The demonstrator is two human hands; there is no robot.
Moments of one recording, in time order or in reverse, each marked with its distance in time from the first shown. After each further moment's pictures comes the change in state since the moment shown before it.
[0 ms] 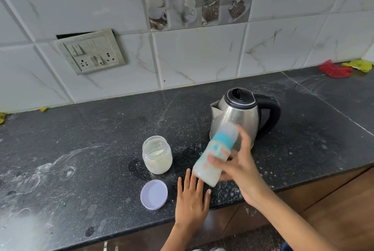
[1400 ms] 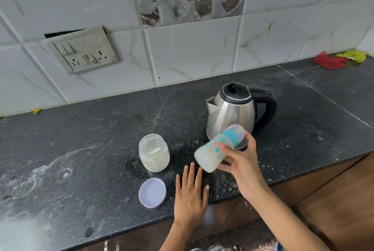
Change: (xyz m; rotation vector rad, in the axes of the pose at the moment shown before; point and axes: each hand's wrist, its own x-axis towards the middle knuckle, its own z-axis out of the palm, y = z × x) left_hand 0.000 -0.001 -0.002 -0.051 0.095 0.002; right_hand 0.007 0.019 -0.011 0.233 0.139 0.061
